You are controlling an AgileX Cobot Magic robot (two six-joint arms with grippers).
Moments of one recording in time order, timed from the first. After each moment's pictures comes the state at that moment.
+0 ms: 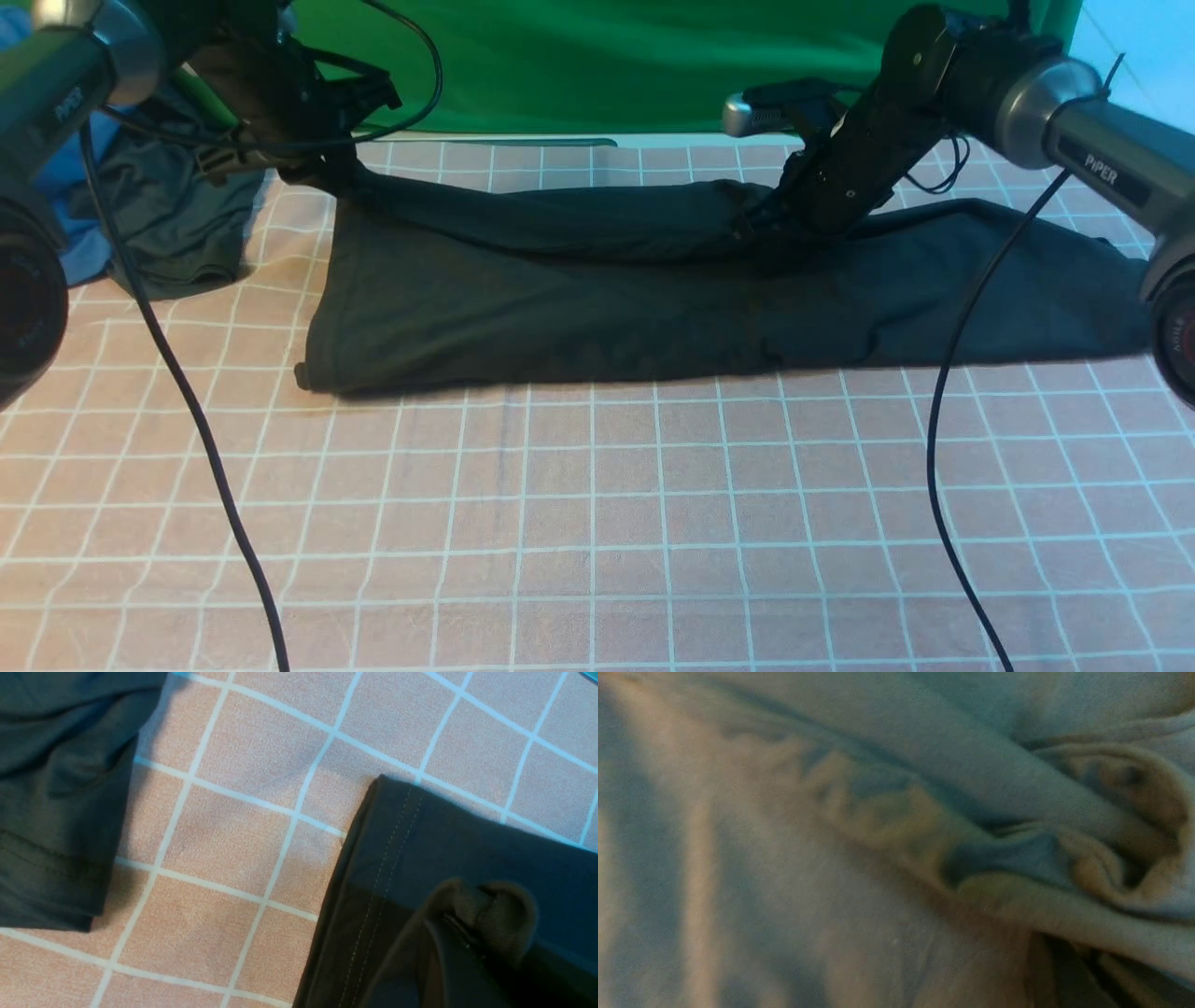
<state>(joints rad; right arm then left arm) 0.23 2.44 -2.15 0.34 0.97 -0.35 -0.02 2.26 -2.07 -0.01 0.98 -0.44</state>
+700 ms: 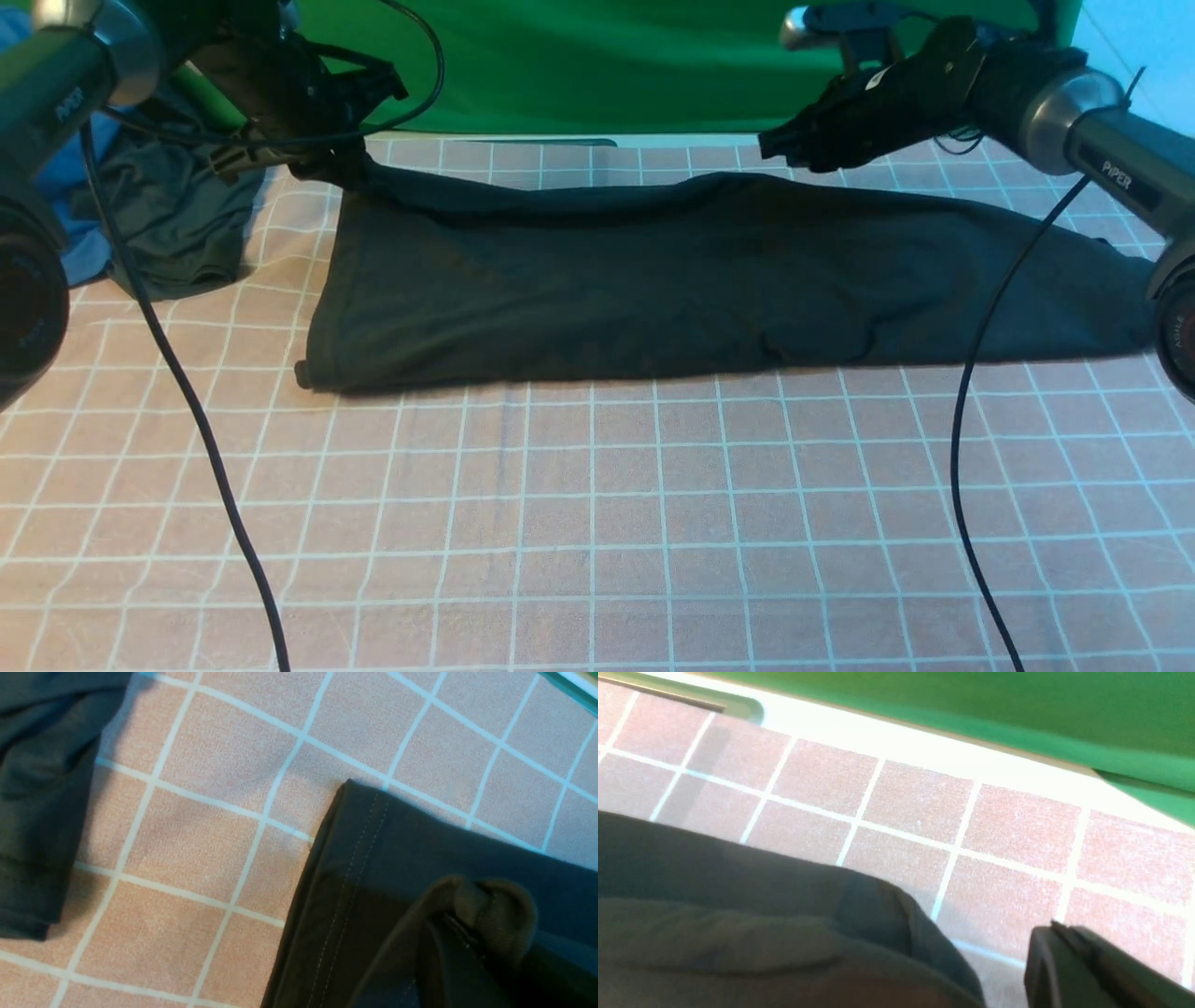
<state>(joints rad) 0.16 2.48 -2.22 0.34 0.60 -0.28 -0.02 2.26 -2.07 -0.06 0.94 -0.44</state>
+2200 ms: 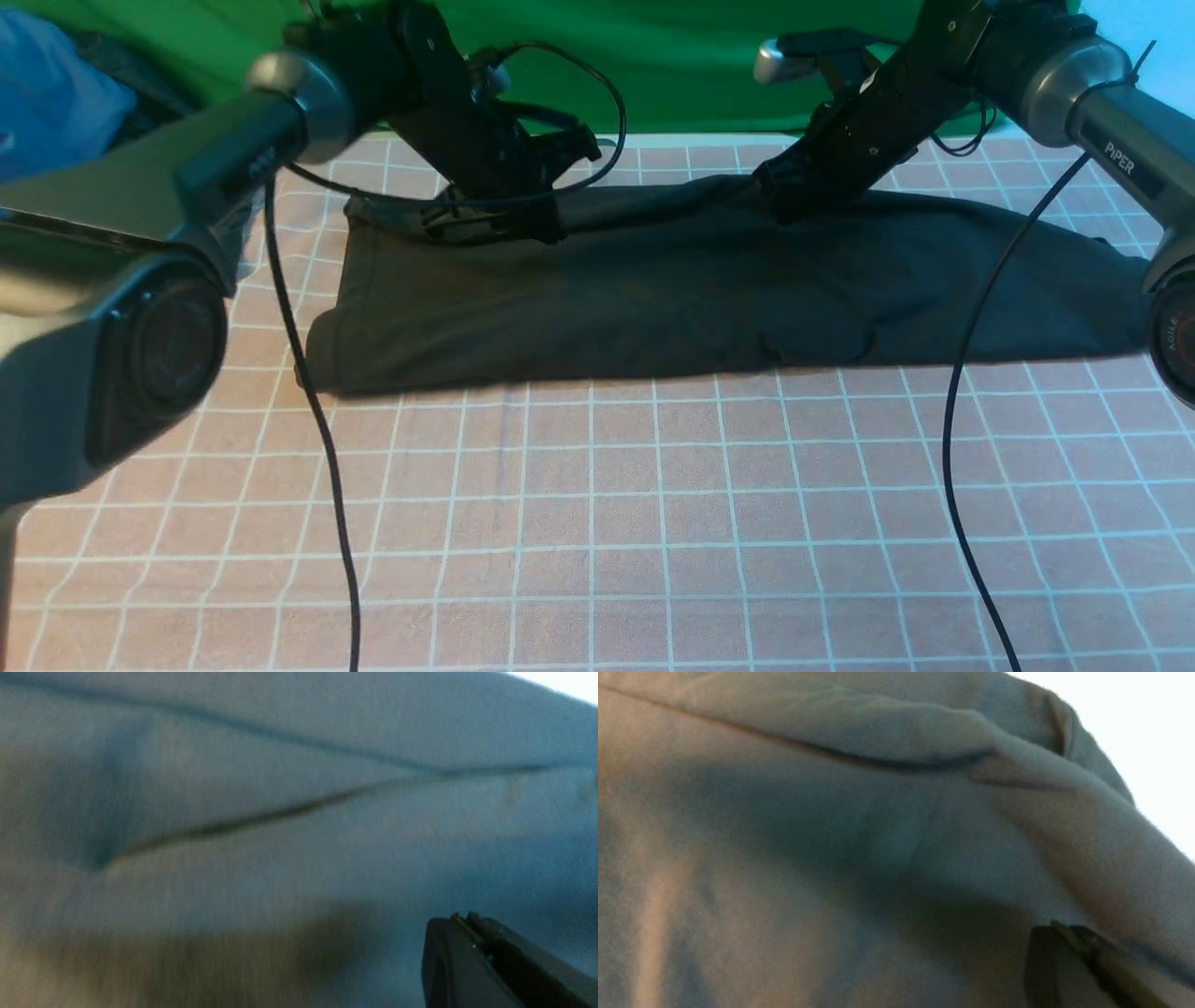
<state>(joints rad) 0.18 2.48 -2.31 0.34 1.00 -0.33 -0.23 2.38 -2.08 -0.31 0.84 -0.30</state>
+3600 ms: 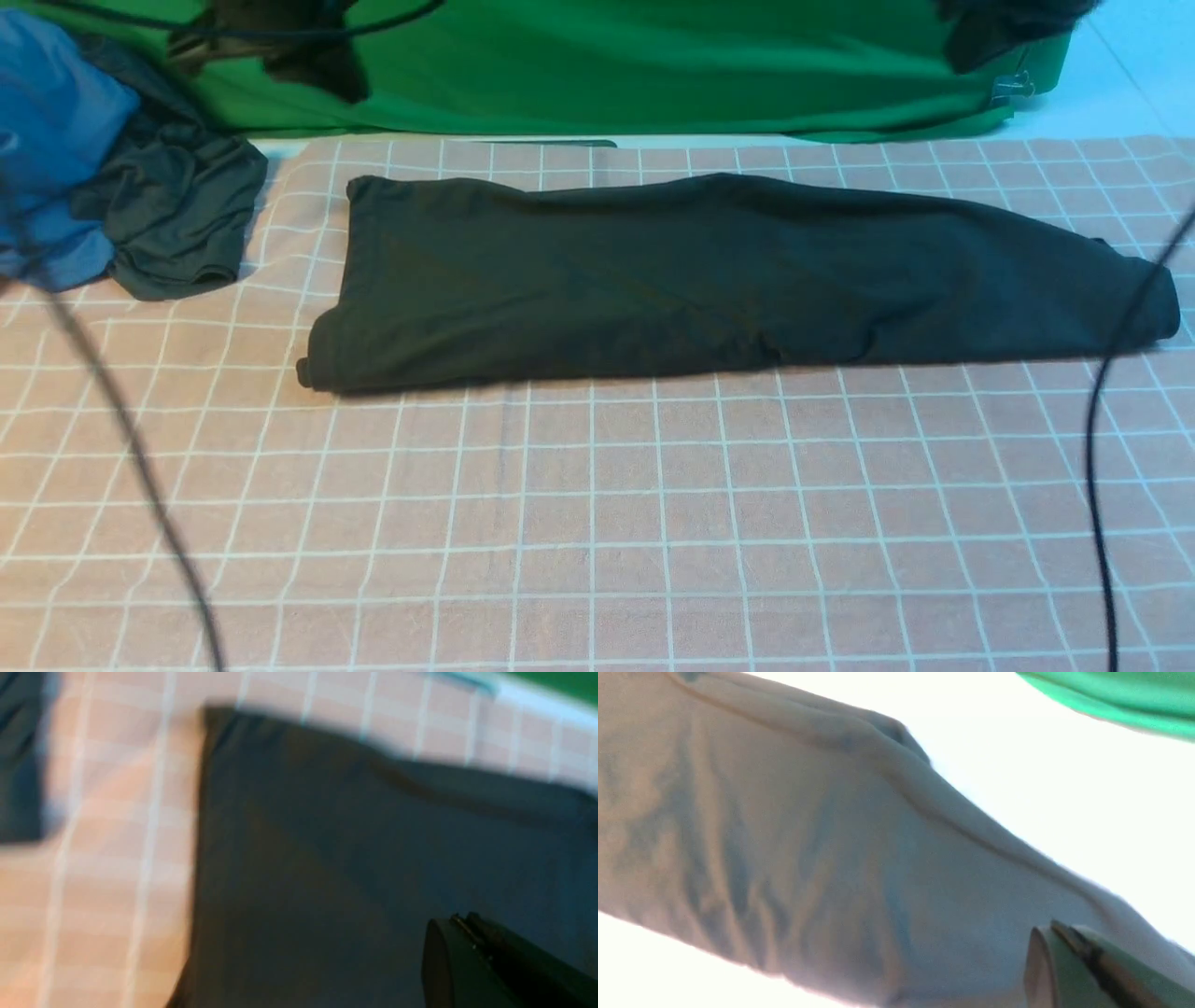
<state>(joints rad) 0.06 2.01 -2.12 0.21 1.21 -0.25 -0.06 1.95 -1.97 -0.11 1.21 -0.29</state>
